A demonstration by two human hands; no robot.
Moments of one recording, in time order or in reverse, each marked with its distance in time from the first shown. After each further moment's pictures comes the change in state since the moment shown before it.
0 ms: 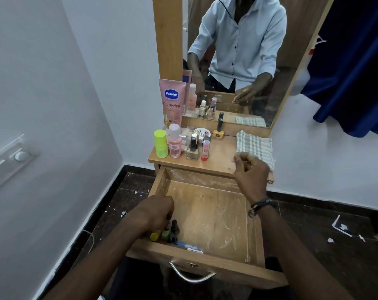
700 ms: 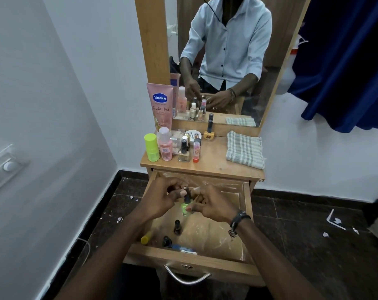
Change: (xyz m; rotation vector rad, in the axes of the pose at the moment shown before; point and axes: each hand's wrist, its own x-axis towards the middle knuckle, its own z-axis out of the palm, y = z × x) left_hand 0.011 0.036 -0.027 -0.688 0.433 0.230; right_hand -0.049 -0.010 0.020 -0.029 -0.937 0.058
